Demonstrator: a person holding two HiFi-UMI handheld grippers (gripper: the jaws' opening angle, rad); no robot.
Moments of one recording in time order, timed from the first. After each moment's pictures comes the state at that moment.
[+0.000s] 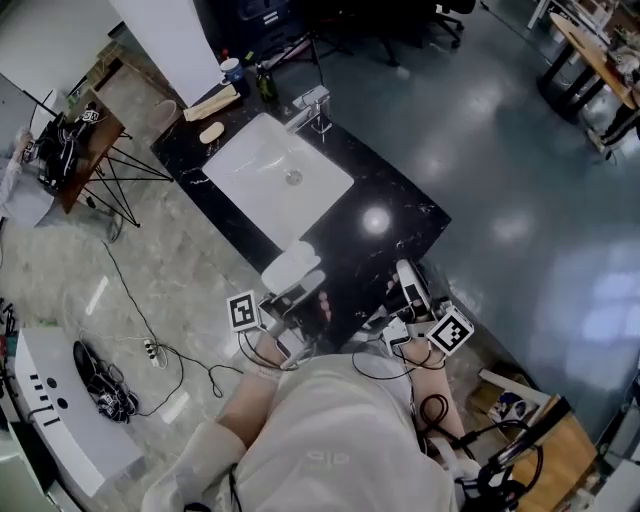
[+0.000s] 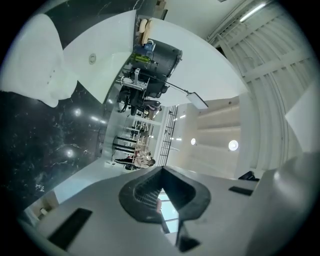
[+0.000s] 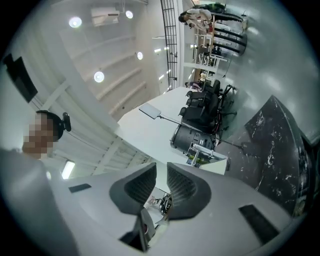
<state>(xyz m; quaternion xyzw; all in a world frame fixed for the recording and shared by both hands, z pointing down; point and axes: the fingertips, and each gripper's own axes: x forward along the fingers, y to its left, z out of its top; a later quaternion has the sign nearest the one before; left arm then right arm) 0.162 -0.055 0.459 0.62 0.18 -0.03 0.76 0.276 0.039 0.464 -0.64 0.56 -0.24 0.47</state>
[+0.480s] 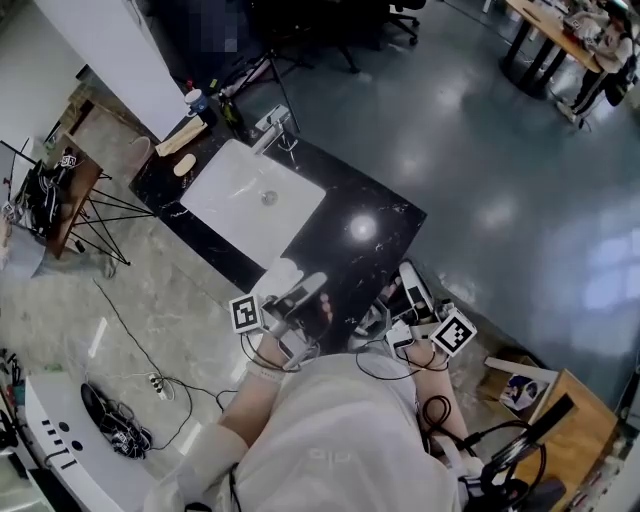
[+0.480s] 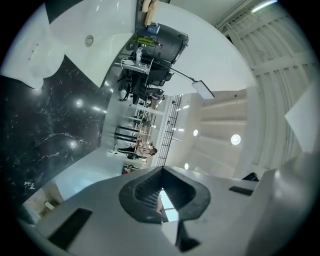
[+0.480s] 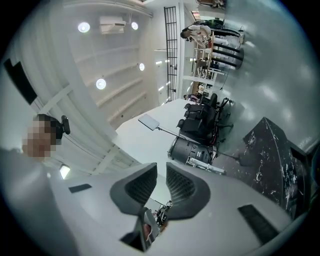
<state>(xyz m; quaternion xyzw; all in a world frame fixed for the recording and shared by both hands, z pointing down) 0.200 -0.023 0.450 0.61 0.23 0.02 0.76 0.300 0.091 0.446 -0.67 0.52 -0.20 0.49</state>
